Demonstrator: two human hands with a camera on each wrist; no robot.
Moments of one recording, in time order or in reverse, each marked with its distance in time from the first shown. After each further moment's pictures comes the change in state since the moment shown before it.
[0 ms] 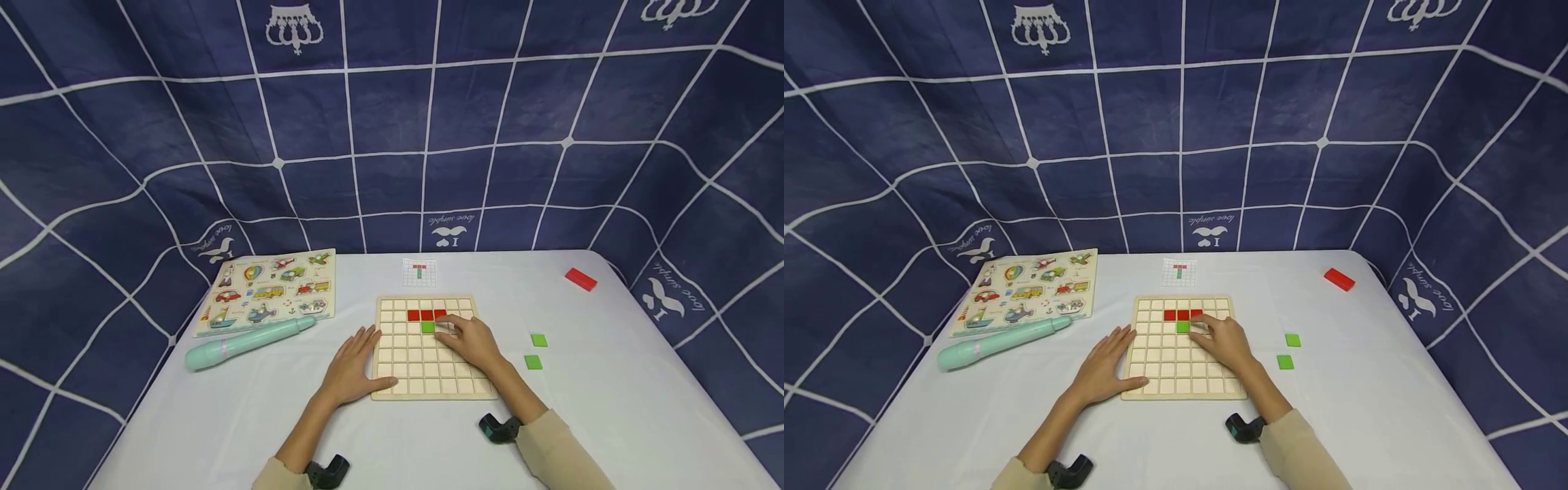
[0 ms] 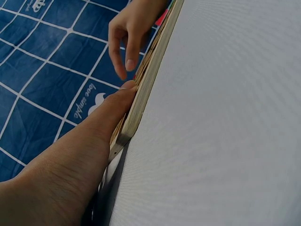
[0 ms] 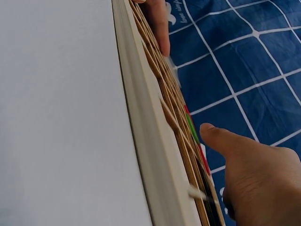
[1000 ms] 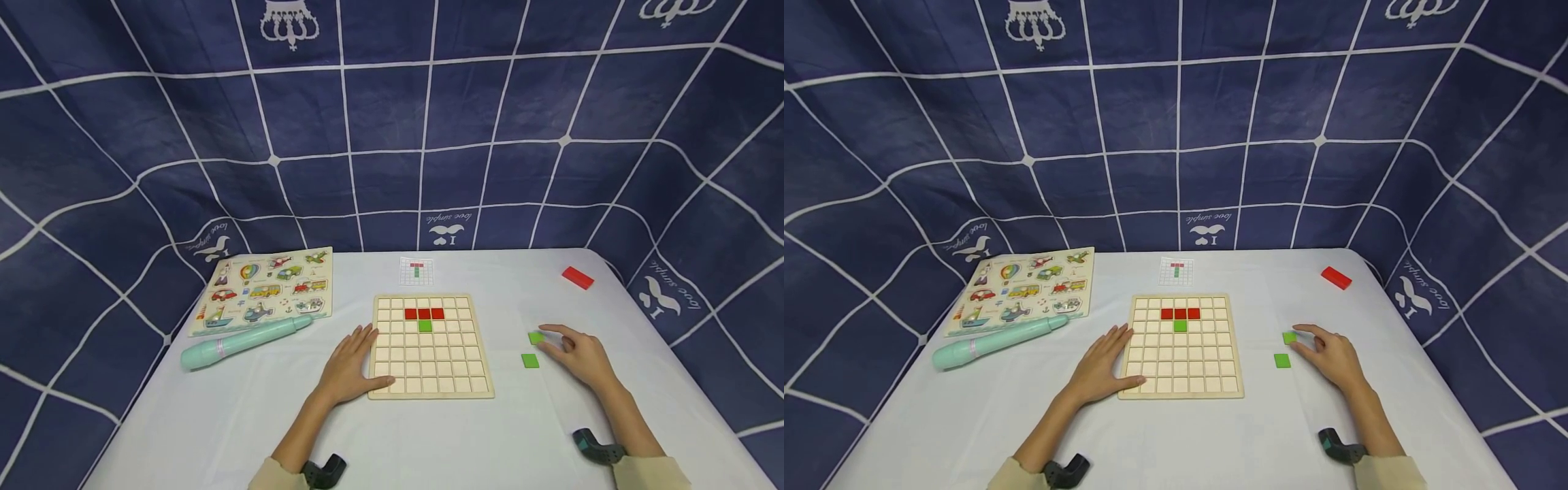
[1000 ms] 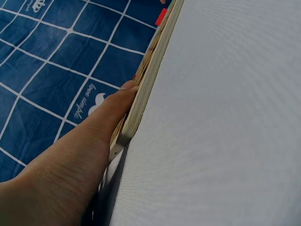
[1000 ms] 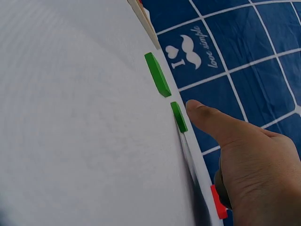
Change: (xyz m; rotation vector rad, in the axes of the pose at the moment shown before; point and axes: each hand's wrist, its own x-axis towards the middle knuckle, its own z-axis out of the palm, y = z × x) left_hand 0.001 0.001 -0.001 -0.009 0.005 0.010; right_hand -0.094 0.114 -0.115 -0.108 0.117 0.154
